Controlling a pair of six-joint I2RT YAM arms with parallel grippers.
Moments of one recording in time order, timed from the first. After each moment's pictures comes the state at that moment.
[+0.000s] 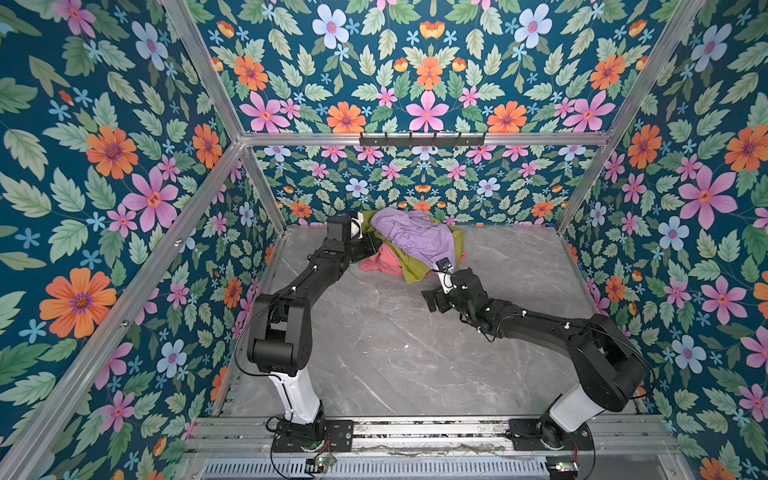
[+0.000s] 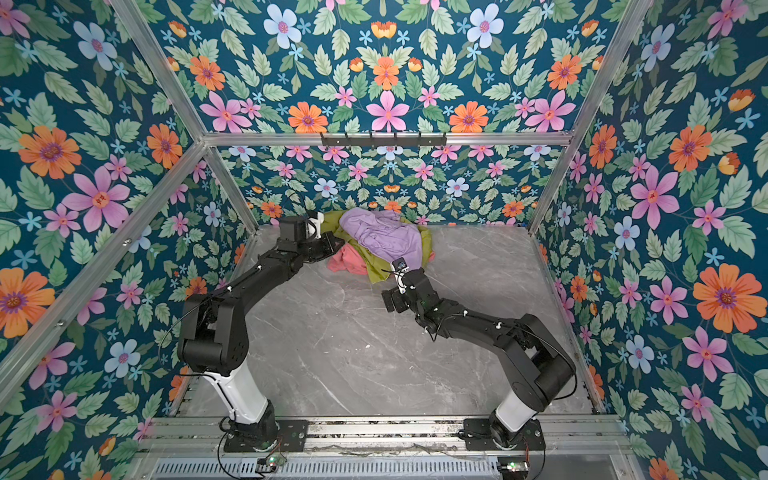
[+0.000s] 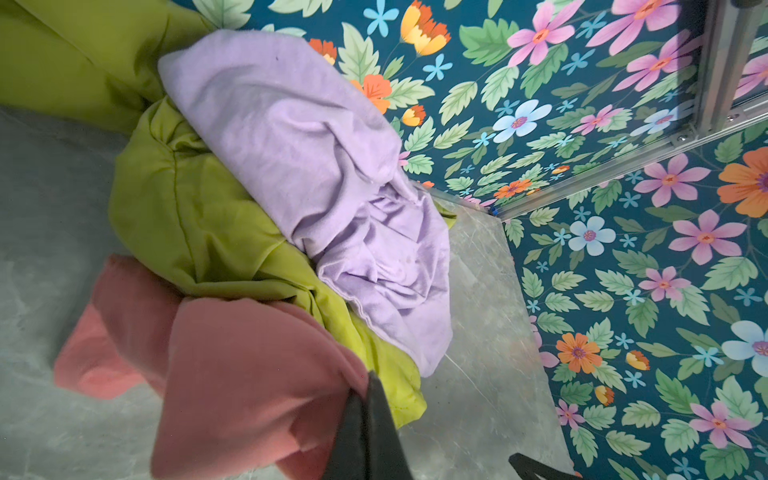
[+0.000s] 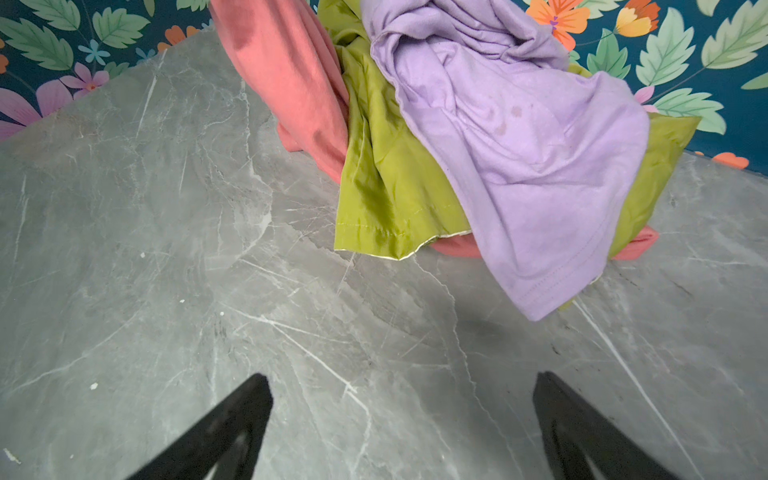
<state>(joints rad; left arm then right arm) -0.22 1.80 1.36 -0.05 0.46 -0.57 0.67 1.61 0.91 0.18 0.12 0.09</state>
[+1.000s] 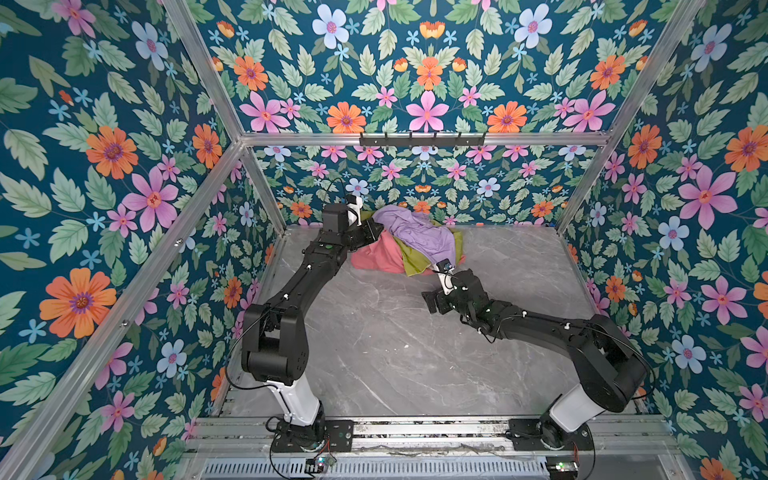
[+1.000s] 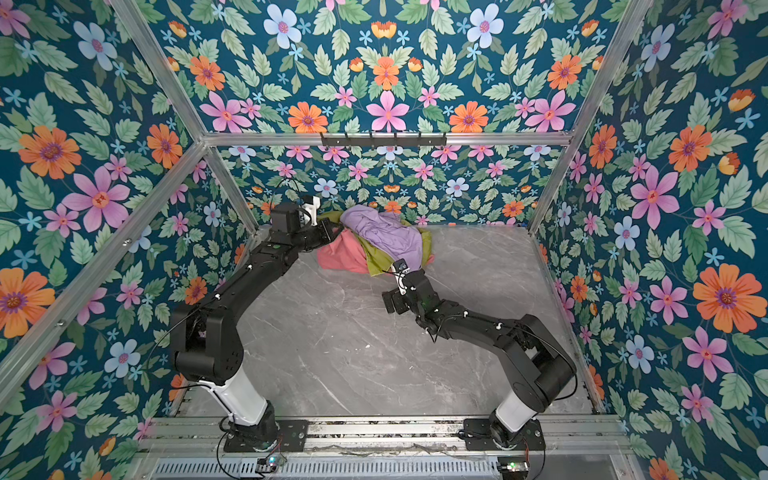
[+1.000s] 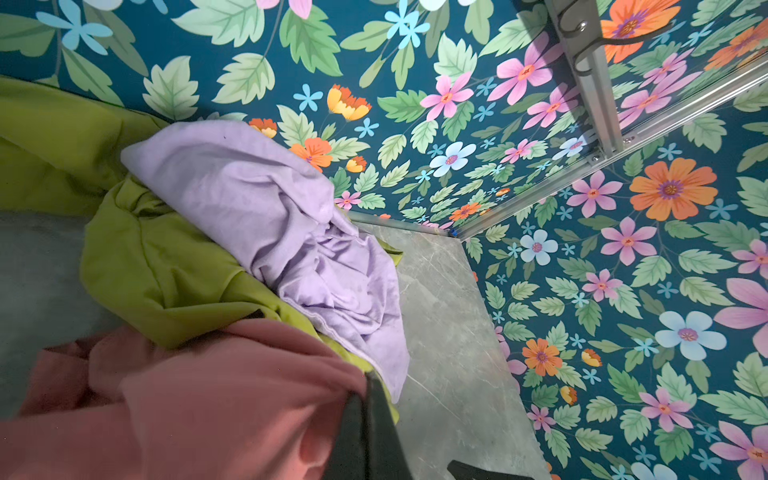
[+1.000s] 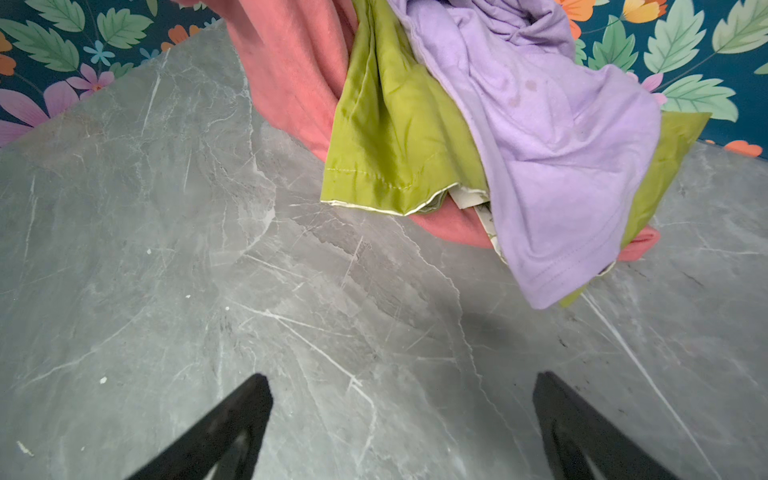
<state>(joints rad) -0.23 1.73 1.43 -0.07 0.49 -0.57 0.67 1.61 0.89 0.18 0.11 0.10</state>
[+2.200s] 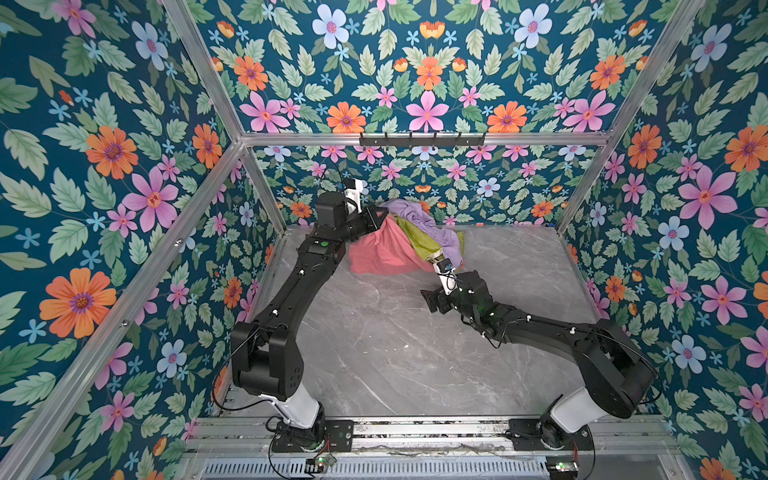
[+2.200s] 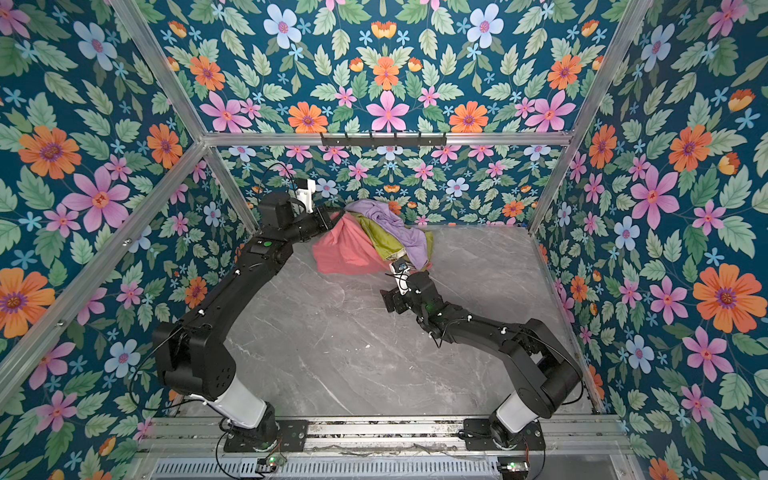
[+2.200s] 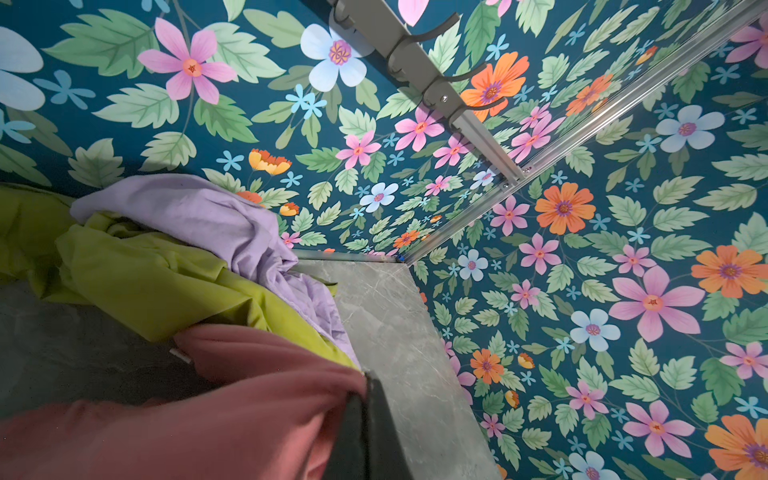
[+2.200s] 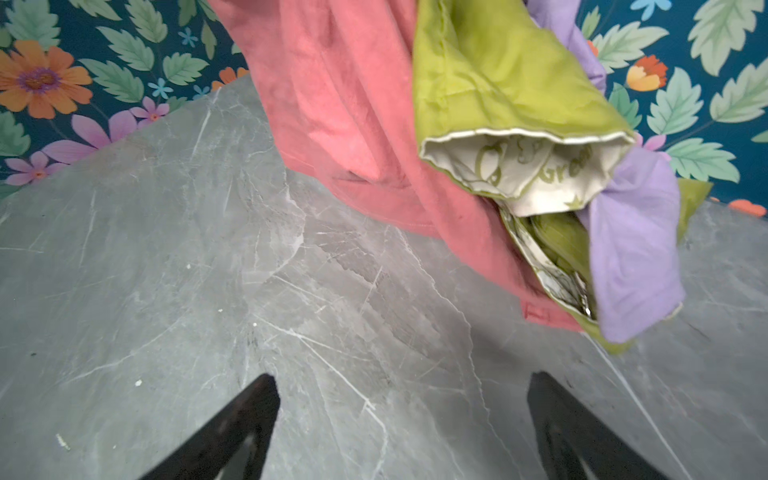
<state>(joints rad) -0.27 1.63 1.50 -0.06 0.50 -0.65 0.67 1.57 0.85 0.31 0.05 0.04</state>
